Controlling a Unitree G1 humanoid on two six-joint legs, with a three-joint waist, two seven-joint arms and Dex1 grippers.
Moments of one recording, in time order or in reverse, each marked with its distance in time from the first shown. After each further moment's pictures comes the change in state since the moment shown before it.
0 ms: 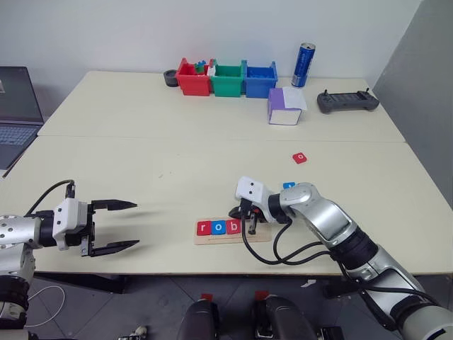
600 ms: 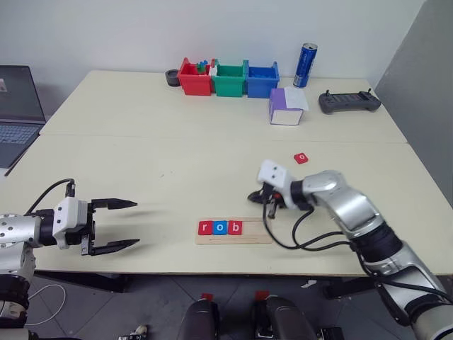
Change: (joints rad) left arm -0.012 0.000 0.000 -0.001 0.000 0.004 0.000; right arm -0.005 -0.145 -0.235 -0.083 0.041 0.053 -0.008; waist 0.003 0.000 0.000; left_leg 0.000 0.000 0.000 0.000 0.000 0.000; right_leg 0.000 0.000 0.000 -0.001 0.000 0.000
